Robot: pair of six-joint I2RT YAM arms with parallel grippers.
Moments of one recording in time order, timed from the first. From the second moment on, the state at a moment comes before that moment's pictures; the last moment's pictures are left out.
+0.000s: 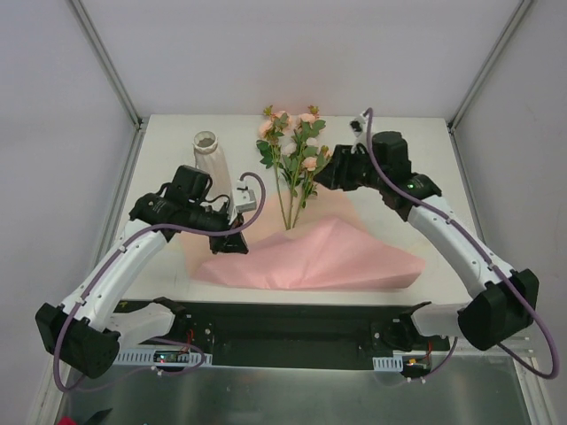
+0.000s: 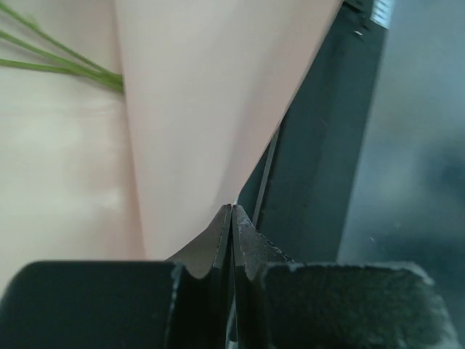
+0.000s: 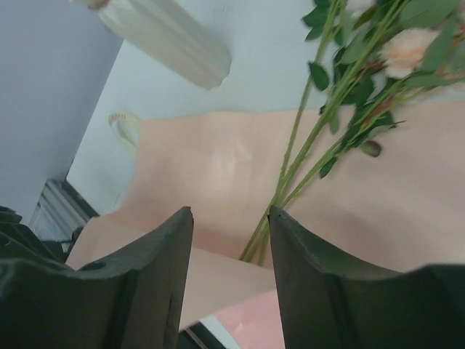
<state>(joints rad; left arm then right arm) -0.43 1.09 1.07 -0.93 0.80 0.39 0.42 1.28 1.19 -0.35 -0.36 0.43</state>
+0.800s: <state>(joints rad) -0.43 0.93 1.25 -1.48 0.99 0.91 0.97 1.20 0.96 -0.56 -0.29 0.43</state>
